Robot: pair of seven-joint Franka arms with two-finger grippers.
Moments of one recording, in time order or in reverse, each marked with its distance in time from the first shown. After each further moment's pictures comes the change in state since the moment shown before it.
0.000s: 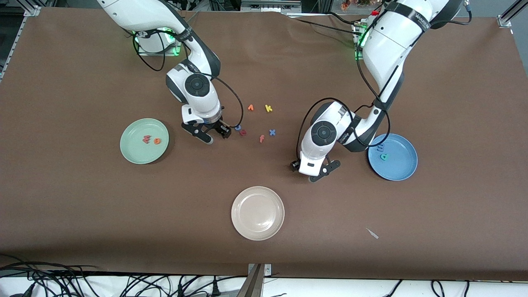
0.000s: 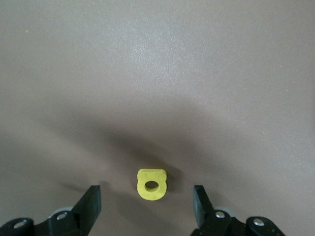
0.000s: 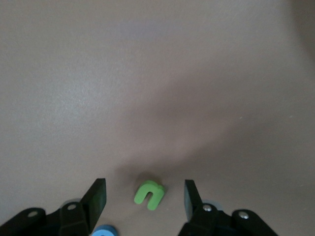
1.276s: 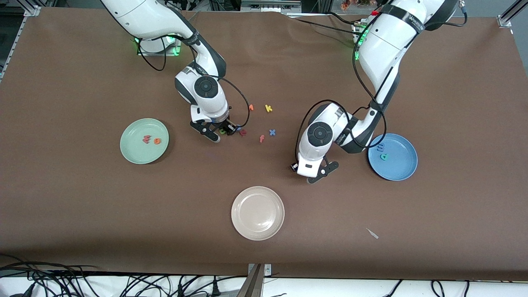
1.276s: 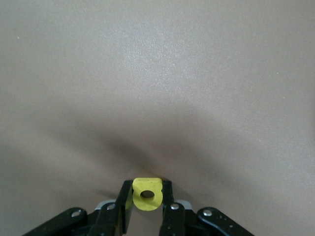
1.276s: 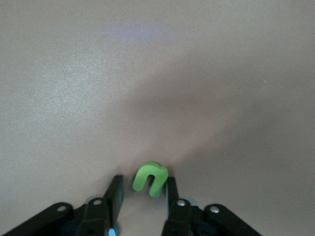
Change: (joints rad) left arm -0.040 0.022 0.040 0.029 0.006 0.007 -0.011; right arm 0.033 0.053 0.000 0.002 0.000 0.040 0.056
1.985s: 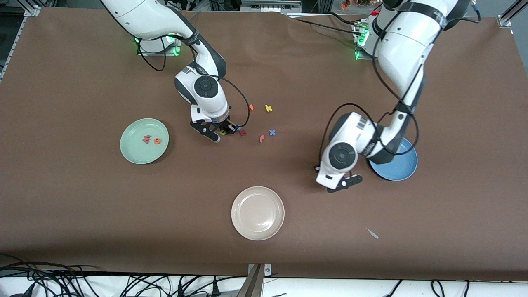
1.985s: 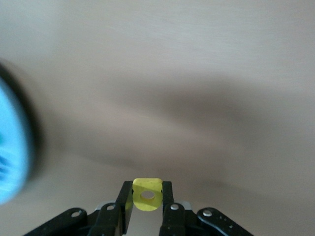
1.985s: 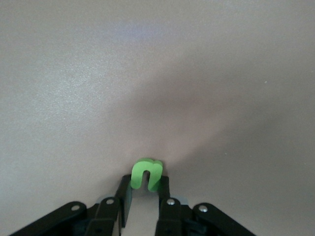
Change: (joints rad) left arm 0.137 -0.025 0.013 0.144 0.011 -0.460 0.469; right arm 0.000 -0.001 0.000 0.000 -0.001 0.000 0.000
